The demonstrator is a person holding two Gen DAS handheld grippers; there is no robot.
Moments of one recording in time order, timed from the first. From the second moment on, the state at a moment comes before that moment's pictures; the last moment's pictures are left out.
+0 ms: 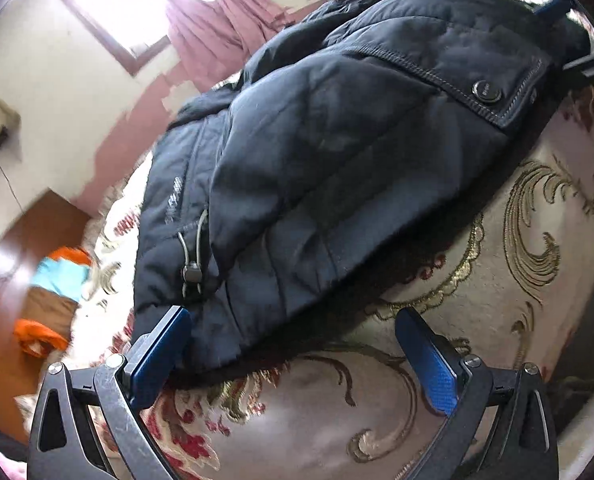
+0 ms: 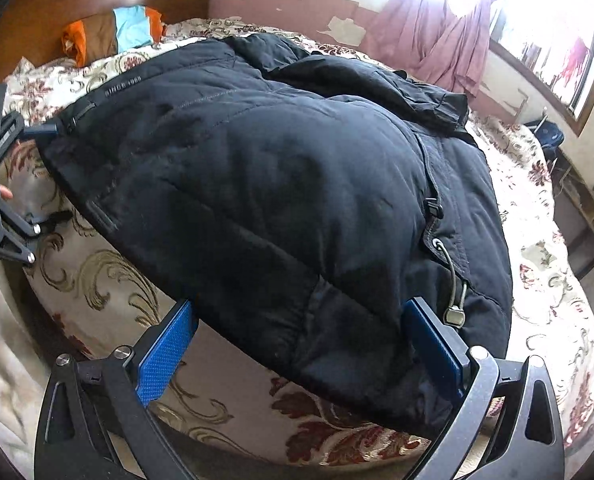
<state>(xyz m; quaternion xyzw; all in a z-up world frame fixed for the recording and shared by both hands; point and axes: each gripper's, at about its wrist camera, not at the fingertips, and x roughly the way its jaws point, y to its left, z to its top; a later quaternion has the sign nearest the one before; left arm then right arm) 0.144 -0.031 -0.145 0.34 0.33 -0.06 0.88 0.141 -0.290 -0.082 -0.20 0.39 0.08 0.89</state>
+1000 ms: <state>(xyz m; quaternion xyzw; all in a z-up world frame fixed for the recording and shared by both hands) 0.136 -0.028 -0.127 0.34 0.22 0.02 0.91 0.130 -0.280 -0.048 -0.21 0.28 0.02 0.94</state>
